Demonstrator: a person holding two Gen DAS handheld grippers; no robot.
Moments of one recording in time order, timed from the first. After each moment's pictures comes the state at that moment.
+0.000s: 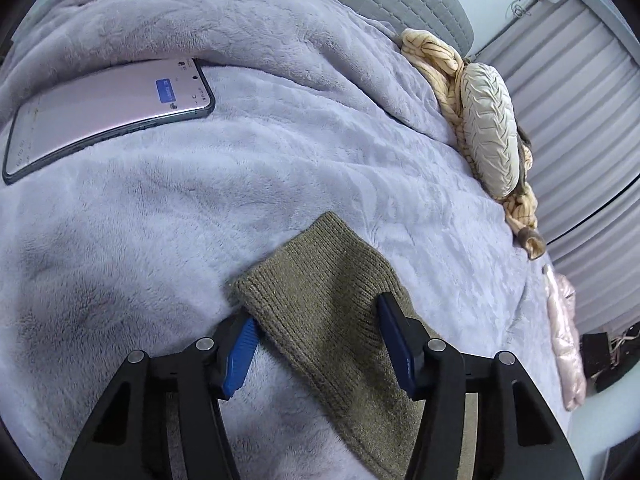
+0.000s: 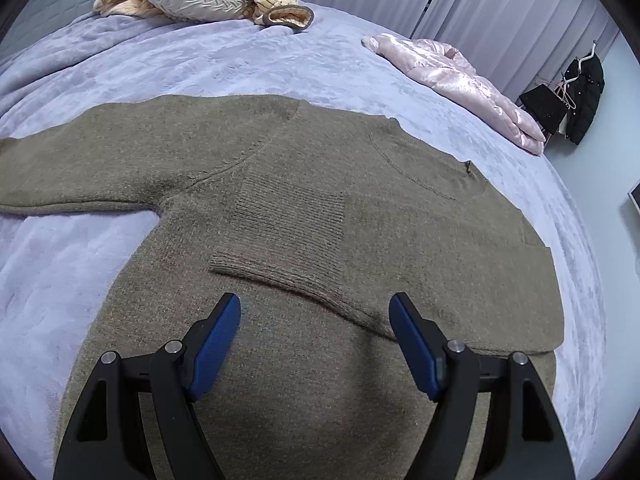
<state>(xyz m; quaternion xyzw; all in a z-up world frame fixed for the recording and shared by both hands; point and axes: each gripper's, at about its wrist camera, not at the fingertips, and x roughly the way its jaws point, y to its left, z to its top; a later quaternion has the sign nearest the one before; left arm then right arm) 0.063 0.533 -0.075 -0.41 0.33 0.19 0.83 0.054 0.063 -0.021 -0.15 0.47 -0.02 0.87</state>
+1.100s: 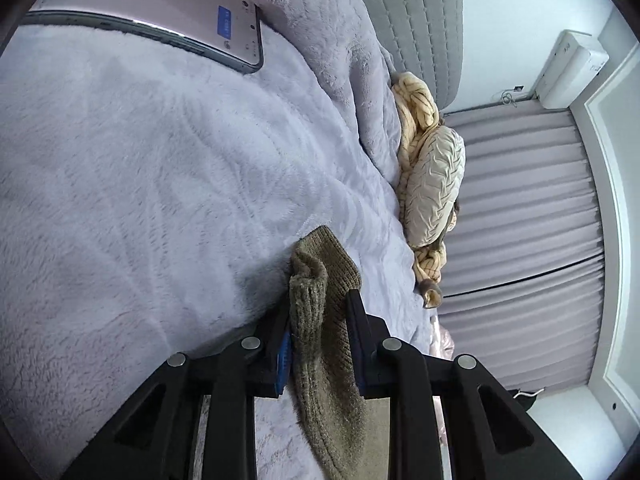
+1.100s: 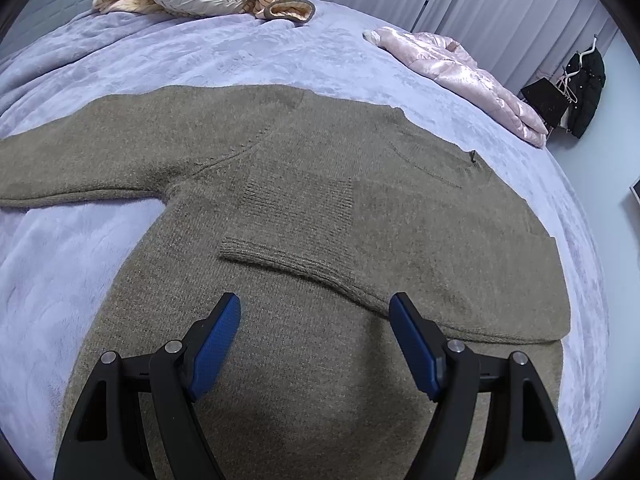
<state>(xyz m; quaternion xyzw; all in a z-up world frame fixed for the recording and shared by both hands) 0.034 0.564 -0.115 -0.60 0.20 0.07 0.77 0.051 0.068 -0.027 -0.15 0.48 -0.02 0.86</state>
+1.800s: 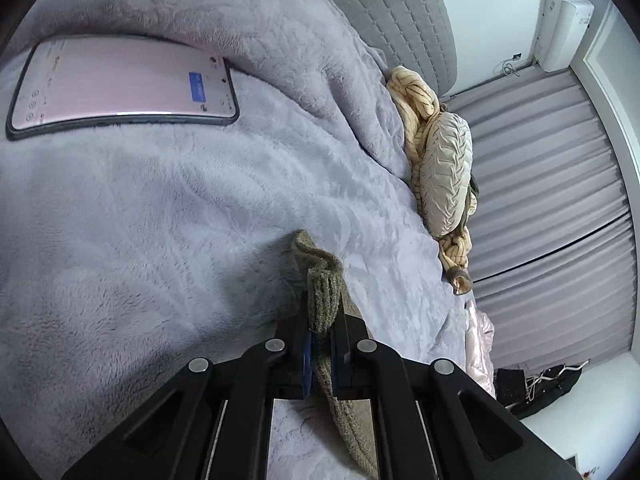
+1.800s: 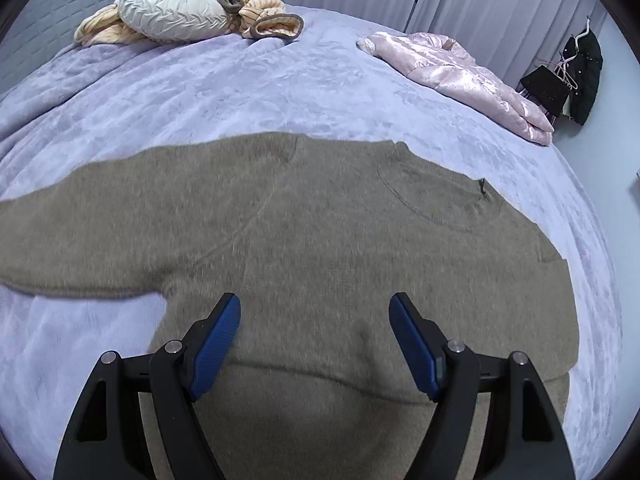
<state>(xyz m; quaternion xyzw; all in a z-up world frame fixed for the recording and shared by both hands) 0.023 0.564 -0.071 -0.52 0.25 0.11 0.81 0.111 0.074 -0.006 -0.10 0.48 -0.02 0.87</state>
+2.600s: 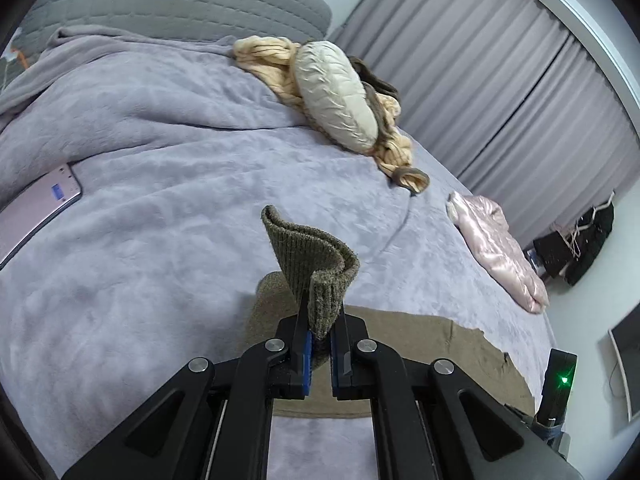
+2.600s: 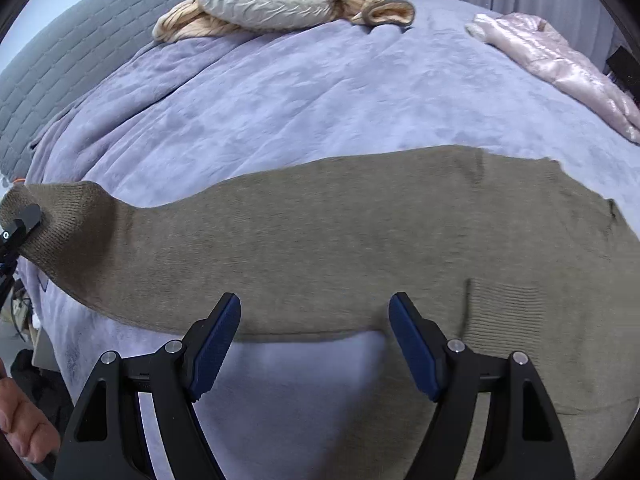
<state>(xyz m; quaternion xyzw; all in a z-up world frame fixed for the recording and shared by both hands) 0.049 0.400 0.054 -0.28 0.32 0.03 0.90 0.111 0.143 0.008 -0.02 0.51 0.14 0.85</state>
